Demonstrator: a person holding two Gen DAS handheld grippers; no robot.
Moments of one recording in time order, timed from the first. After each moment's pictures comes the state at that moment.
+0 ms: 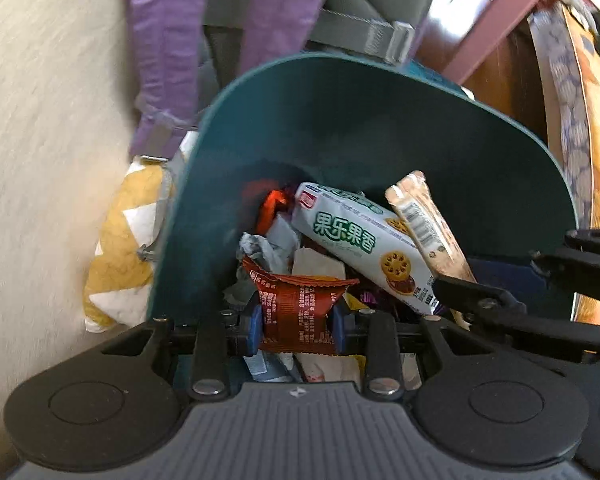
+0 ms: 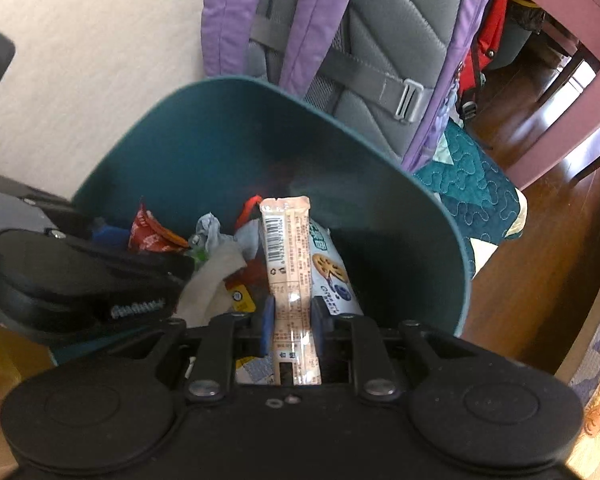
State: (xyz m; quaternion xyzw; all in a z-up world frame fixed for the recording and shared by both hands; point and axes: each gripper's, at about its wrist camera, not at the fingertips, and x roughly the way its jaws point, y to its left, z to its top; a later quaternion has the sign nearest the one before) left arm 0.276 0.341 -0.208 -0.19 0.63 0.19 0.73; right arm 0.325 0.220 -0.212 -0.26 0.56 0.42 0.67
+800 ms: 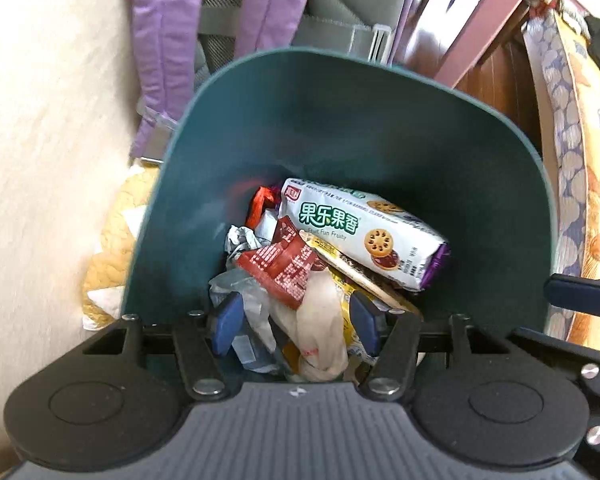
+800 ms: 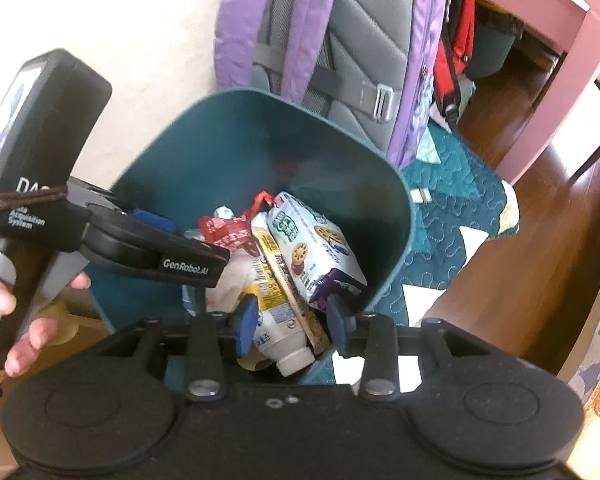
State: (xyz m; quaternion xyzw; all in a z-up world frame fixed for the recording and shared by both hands) left arm 0.259 0.314 -0.185 -0.19 0.61 0.19 0.75; right arm 0.313 0.153 -0.165 -0.21 0.54 0.44 0.69
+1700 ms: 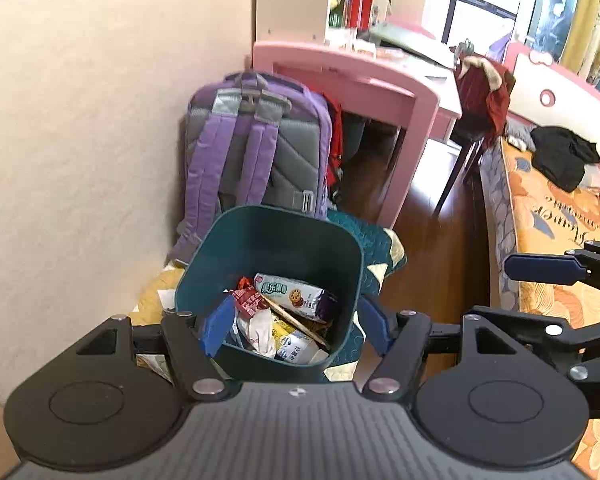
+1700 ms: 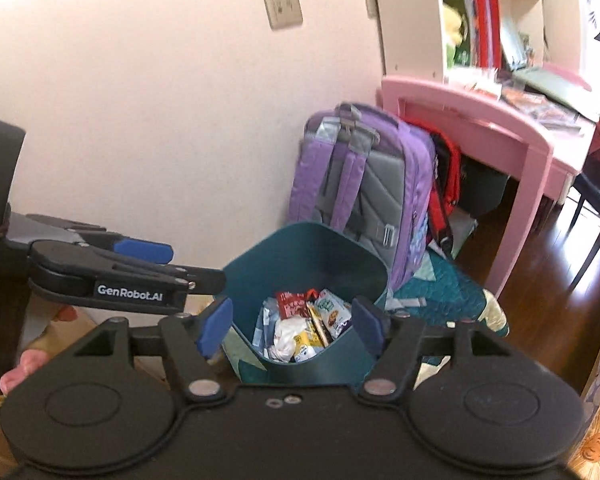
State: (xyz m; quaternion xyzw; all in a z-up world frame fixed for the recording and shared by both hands) left arm 0.131 0.151 0.016 -0.14 0.39 0.25 0.87; right arm 0.238 -0.012 -0.010 -0.11 0.35 0.54 0.75
